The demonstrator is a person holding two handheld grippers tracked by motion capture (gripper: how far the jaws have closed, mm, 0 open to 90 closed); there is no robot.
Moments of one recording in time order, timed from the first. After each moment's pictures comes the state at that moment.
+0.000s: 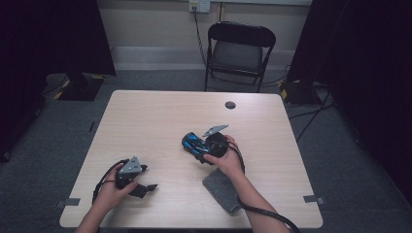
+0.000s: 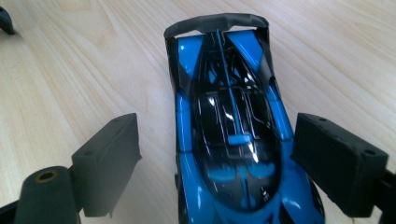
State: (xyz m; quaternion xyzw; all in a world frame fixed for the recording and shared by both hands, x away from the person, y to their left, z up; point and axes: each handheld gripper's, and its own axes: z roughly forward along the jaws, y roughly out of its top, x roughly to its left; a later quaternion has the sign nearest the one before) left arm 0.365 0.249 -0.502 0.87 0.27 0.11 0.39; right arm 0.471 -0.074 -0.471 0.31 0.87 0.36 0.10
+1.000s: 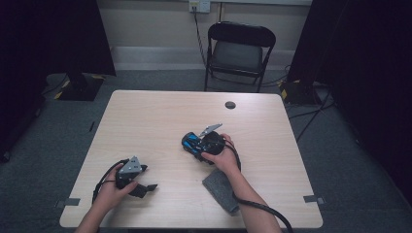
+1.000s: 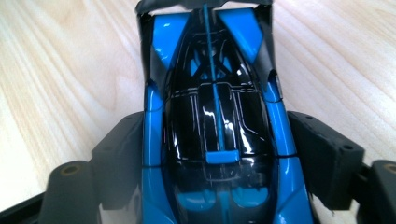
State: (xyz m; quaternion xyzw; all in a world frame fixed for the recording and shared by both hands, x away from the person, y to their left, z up) left arm 0.365 0.249 -0.502 0.87 0.27 0.11 0.39; right arm 0.490 -0.066 -0.489 0.29 0.89 0.33 0.11
